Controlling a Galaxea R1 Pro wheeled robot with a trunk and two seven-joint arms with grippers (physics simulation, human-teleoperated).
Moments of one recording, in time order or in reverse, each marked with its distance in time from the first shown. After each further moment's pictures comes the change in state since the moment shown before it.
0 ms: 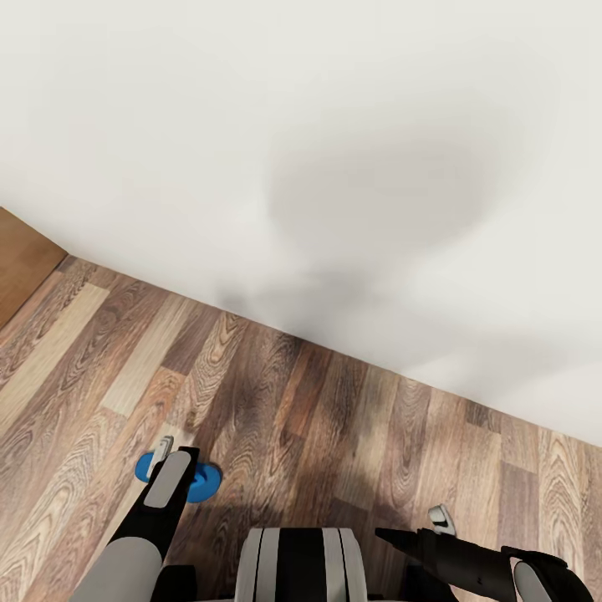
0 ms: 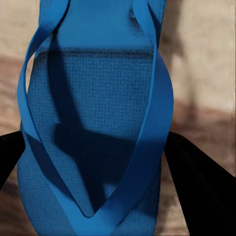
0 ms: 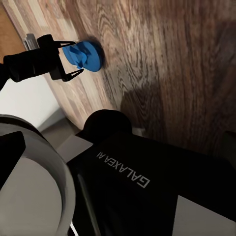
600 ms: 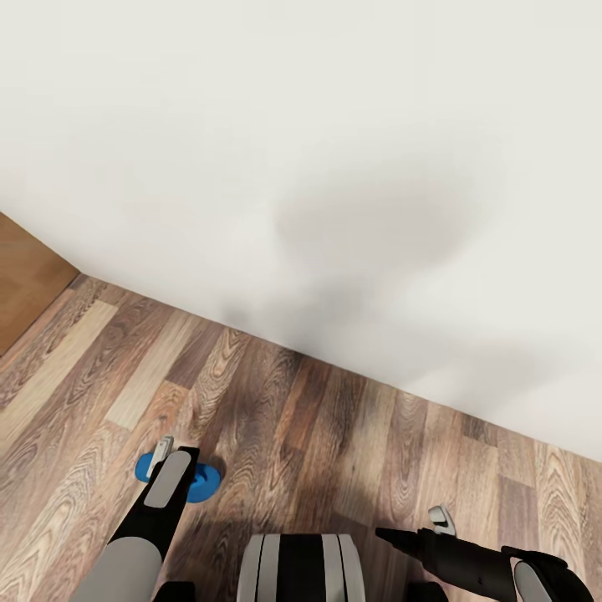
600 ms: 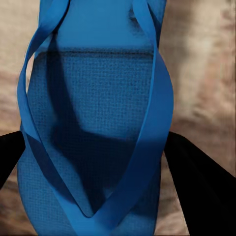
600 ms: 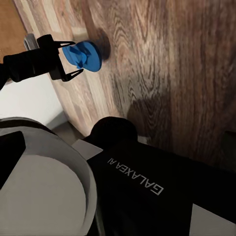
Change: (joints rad) left arm 0.000 0.000 0.000 0.000 -0.002 0.000 0.001; right arm 0.000 -0.001 0.000 0.000 0.000 0.000 0.000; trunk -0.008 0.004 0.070
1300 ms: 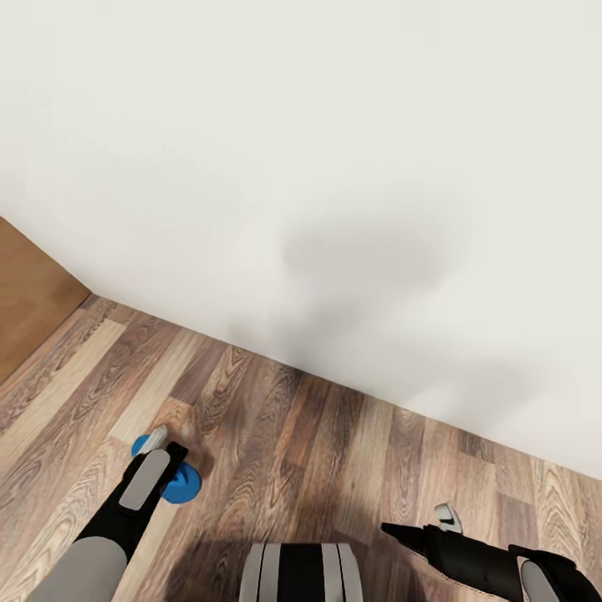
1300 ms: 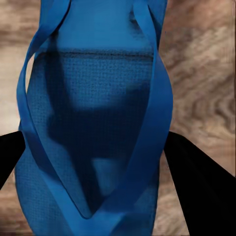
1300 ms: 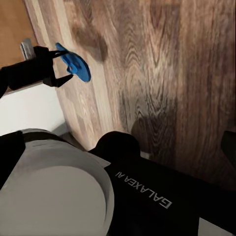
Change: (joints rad) left arm 0.004 0.154 -0.161 -0.010 -0.011 0.230 -0.022; right arm 0.000 -0.004 -0.031 -0.001 -0.001 0.001 0.001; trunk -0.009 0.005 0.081
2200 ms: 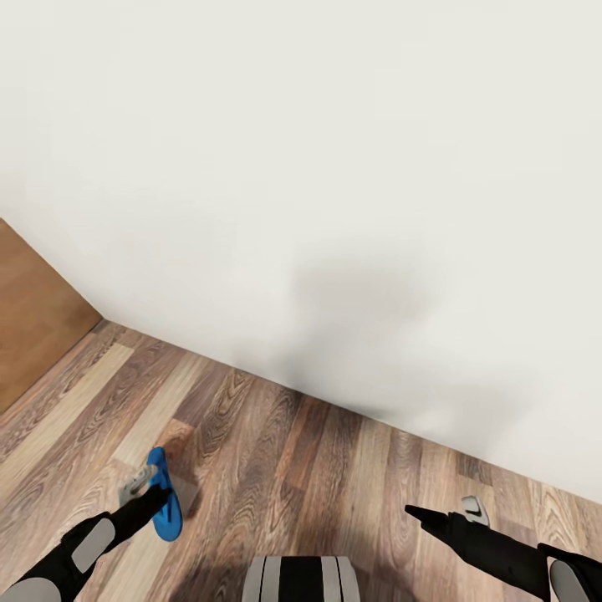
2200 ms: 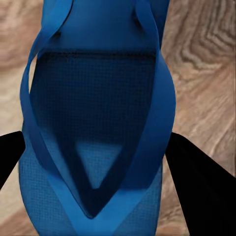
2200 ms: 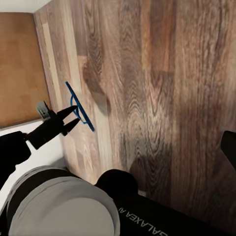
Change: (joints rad) left arm 0.033 0.191 -0.025 0.422 -0.309 0.100 -0.902; right arm 0.000 0.001 -0.144 0.001 0.001 0.005 -0.001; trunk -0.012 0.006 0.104
